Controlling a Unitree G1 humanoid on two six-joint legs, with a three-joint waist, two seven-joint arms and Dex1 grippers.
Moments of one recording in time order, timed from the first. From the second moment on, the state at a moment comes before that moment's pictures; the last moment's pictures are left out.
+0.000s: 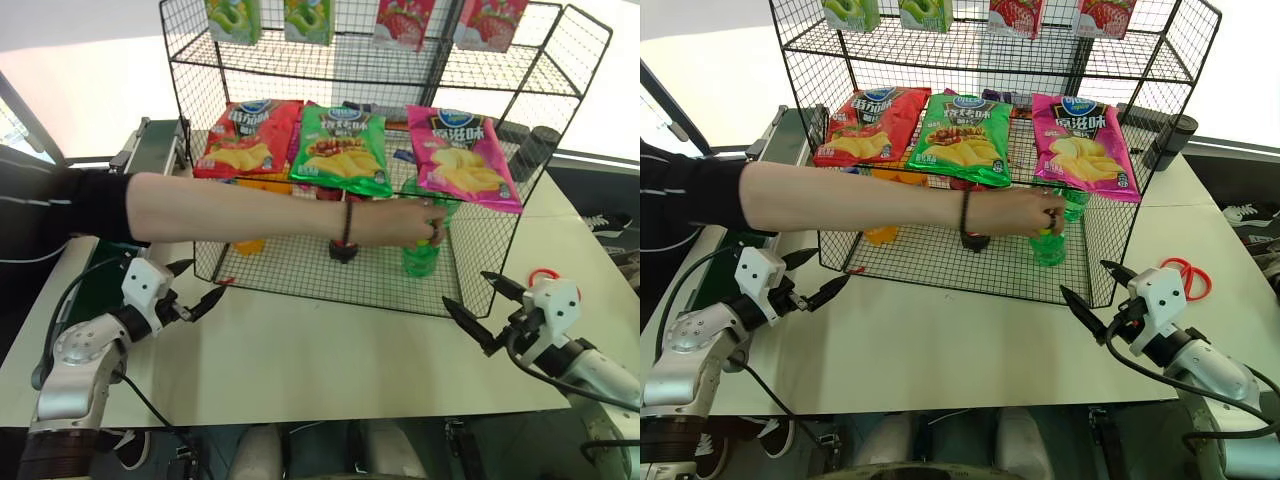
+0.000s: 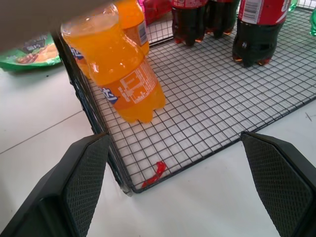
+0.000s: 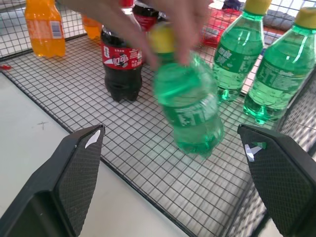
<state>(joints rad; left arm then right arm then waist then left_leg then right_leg) 0.01 0.60 0.21 -0.02 -0.33 0.10 -0.77 0.30 -0.56 -0.34 -0.43 0.45 0.25 0.67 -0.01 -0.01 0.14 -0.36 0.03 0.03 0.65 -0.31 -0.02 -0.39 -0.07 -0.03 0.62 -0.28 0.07</state>
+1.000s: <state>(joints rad) 0.16 0.55 0.29 -0.15 -0.35 0.16 -0.67 0.16 -0.56 -0.28 -0.36 0.45 0.28 0.69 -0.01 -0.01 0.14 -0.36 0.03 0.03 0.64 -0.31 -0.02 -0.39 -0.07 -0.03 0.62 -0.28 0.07</state>
